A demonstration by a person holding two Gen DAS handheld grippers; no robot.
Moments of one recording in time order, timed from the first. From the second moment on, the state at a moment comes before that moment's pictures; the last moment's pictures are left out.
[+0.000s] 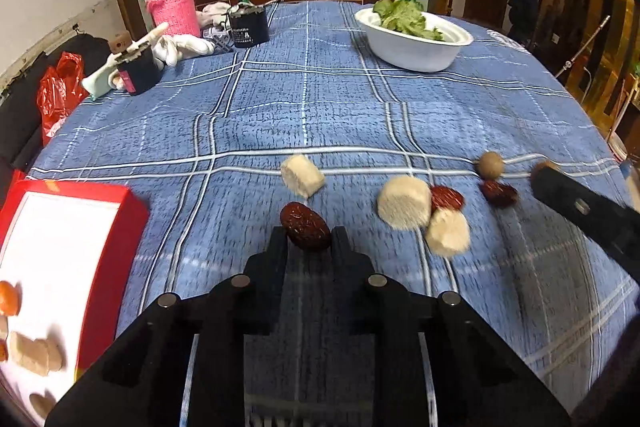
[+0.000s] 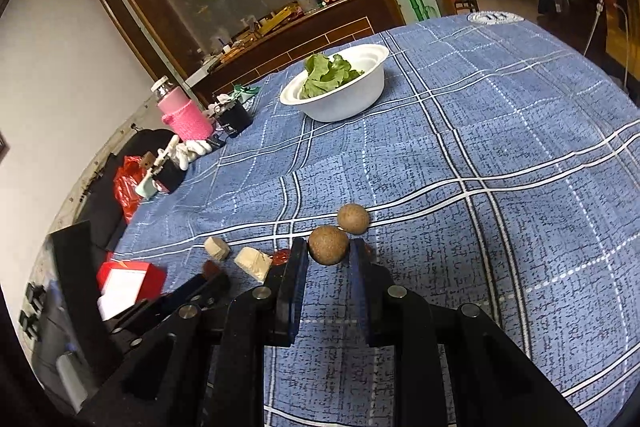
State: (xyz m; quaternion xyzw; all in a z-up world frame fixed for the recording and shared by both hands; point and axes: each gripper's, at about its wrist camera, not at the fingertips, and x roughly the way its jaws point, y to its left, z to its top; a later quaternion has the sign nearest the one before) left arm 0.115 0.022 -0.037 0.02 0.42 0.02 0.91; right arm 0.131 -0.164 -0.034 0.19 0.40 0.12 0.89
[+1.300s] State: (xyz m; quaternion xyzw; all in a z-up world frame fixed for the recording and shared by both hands) left arm 0.025 0.038 -0.015 0.01 0.37 0.01 0.93; right arm 0.003 -0.107 -0.007 0.04 0.35 0.07 0.93
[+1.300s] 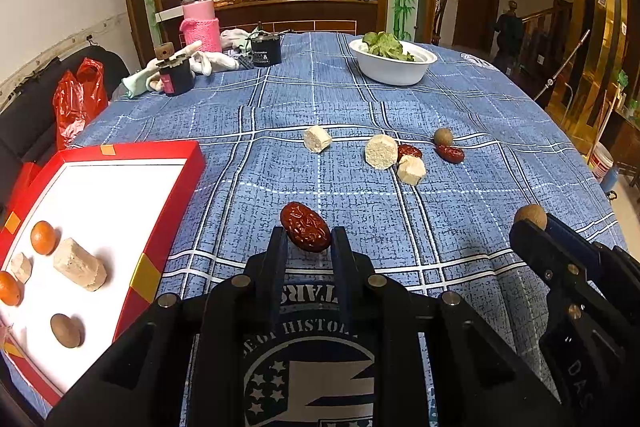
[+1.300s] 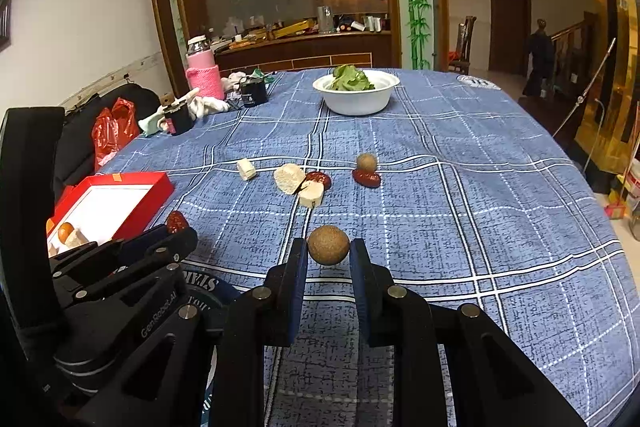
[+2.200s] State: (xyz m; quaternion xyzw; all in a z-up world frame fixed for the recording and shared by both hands) left arm 0.016 0.047 -0.009 -0.01 0.34 0.03 0.94; right arm -0.006 -0.105 -0.001 0.02 0.33 0.04 0.94
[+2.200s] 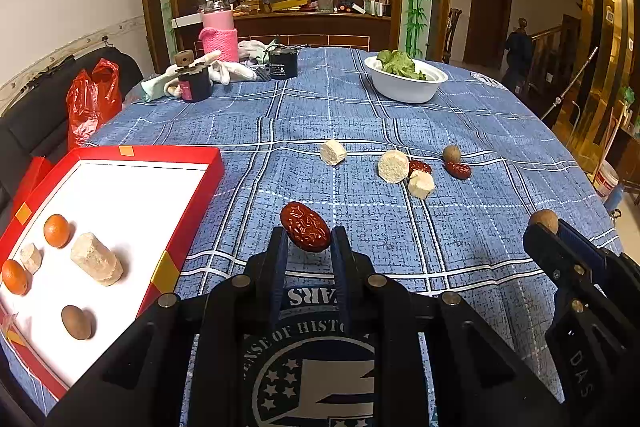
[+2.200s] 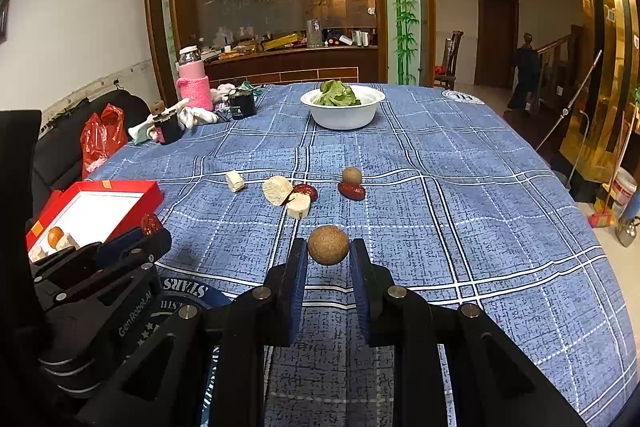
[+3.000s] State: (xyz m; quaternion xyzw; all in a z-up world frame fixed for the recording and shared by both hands) left arm -0.041 0.175 0.027 -0.09 0.30 0.12 0.94; right arm -0.015 -0.076 0.002 0.01 0.32 0.12 0.94
